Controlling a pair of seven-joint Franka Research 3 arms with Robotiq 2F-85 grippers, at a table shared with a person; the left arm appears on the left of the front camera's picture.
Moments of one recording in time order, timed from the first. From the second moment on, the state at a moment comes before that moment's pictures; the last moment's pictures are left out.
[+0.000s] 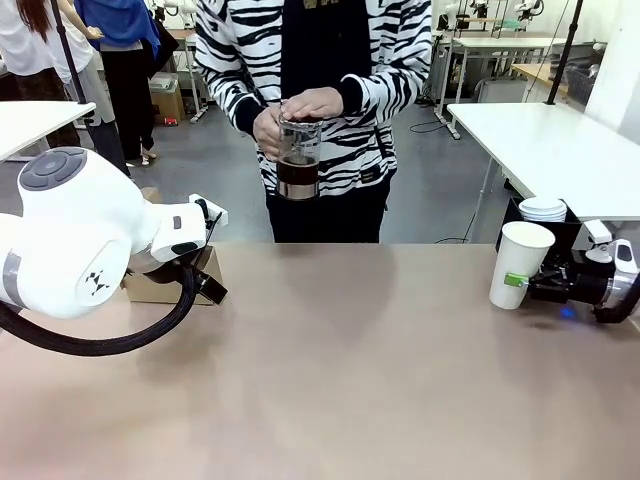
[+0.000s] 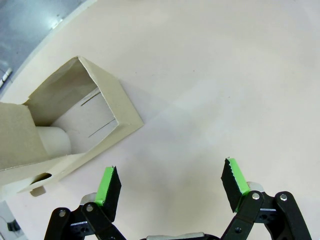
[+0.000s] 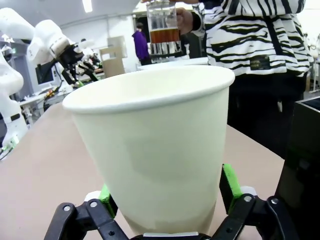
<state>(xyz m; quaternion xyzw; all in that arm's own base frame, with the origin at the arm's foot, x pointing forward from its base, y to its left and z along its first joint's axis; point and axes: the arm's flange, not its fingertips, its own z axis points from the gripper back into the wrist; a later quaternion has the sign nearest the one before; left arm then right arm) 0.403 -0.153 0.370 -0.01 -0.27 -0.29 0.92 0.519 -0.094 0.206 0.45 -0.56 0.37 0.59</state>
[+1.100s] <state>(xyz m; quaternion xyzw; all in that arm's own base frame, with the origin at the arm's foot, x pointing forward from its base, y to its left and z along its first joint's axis) 0.403 -0.153 0.370 -0.01 -0.27 -0.29 0.92 0.538 0.025 0.307 0.42 -0.59 0.35 0.59</state>
